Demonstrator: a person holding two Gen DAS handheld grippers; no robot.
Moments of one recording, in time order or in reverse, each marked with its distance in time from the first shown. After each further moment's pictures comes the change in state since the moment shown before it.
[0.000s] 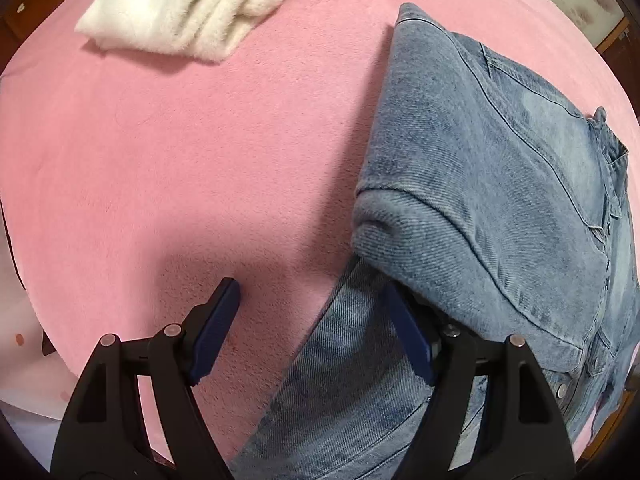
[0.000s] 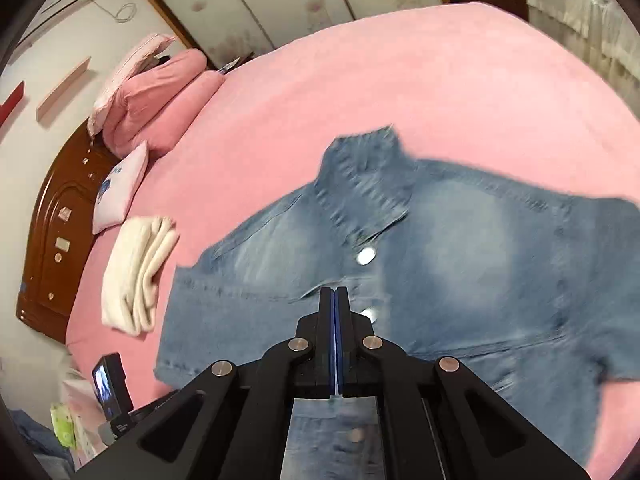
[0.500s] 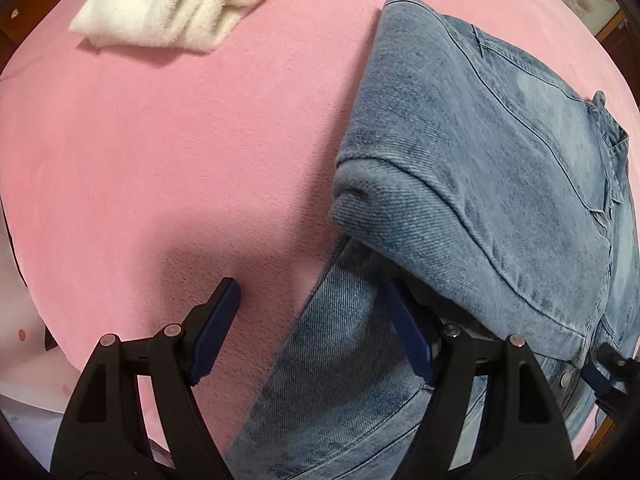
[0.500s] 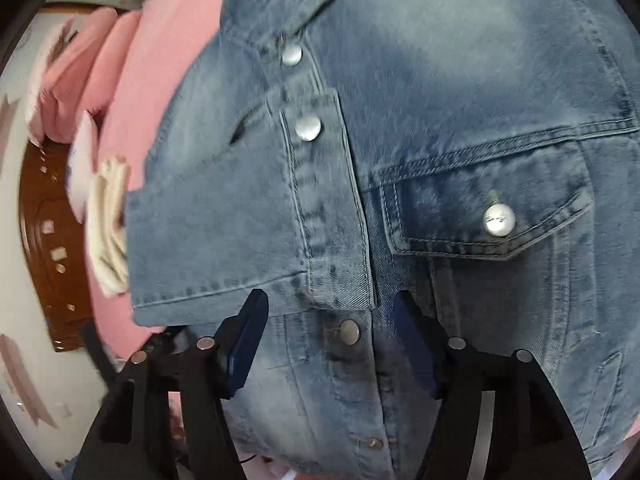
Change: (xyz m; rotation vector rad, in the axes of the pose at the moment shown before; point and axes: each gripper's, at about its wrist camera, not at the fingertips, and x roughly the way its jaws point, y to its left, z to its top) left arm -0.007 0.000 -0.019 0.027 0.037 0.016; right arm 0.110 -0.065 -0.088 0.247 0.463 0.001
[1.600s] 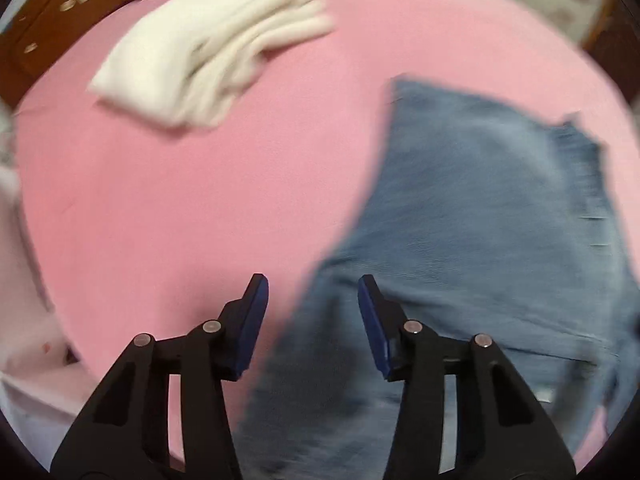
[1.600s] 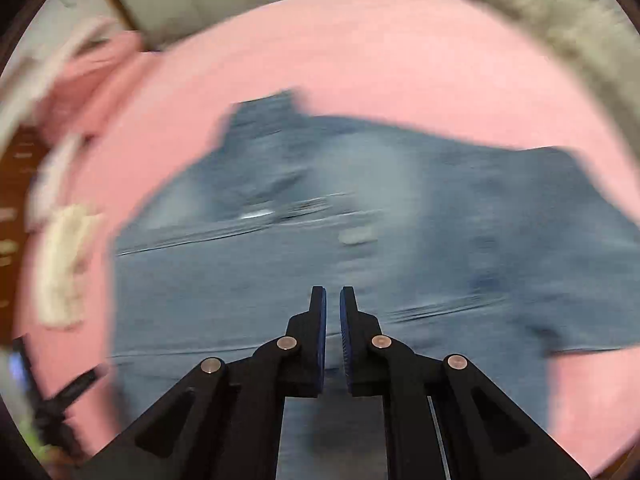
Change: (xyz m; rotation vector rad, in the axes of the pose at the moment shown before) left arm -0.036 -0.093 0.008 0.060 -0.198 -0.037; right arm -0.092 0.003 0.028 -0.197 -0.396 -0.119
